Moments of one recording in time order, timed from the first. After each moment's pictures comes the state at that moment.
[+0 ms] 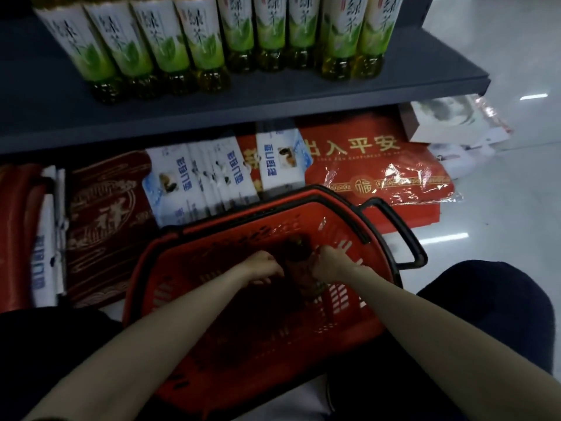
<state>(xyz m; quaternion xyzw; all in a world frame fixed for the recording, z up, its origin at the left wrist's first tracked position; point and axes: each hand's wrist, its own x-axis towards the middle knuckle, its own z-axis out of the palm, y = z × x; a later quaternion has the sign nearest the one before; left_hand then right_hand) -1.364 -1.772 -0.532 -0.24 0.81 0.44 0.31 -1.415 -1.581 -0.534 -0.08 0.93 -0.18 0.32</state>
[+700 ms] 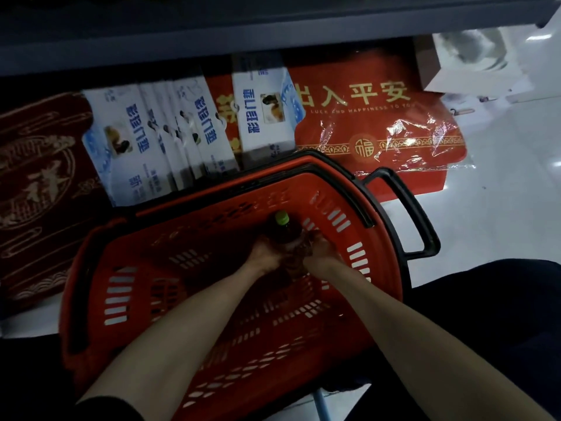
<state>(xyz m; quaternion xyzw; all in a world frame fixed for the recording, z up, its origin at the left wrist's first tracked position) -1.382 -1.728 -0.631 -0.19 0.76 0.60 0.17 -1.415 -1.576 -0.607 0.05 0.90 -0.25 0.36</state>
